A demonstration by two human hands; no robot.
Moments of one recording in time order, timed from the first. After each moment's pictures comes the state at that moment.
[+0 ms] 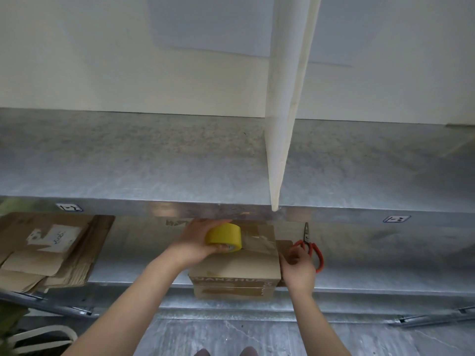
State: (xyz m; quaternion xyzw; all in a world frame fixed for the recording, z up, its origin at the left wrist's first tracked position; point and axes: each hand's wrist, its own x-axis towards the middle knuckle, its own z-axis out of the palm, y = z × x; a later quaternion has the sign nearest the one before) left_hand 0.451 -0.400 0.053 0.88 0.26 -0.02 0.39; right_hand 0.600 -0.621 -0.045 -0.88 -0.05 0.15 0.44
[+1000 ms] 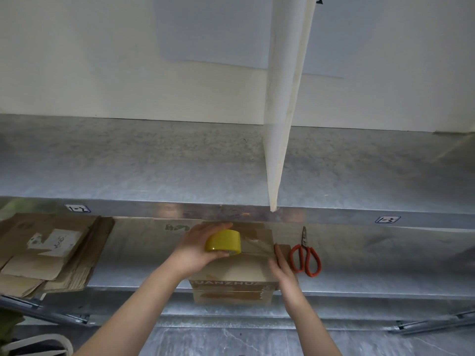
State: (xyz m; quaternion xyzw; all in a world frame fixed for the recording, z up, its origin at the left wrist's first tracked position) left_hand 0.441 -0.412 0.059 0.90 0.23 0.03 0.36; right_hand 0.578 -0.628 -0.035 -0.71 -0.13 0.39 0.57
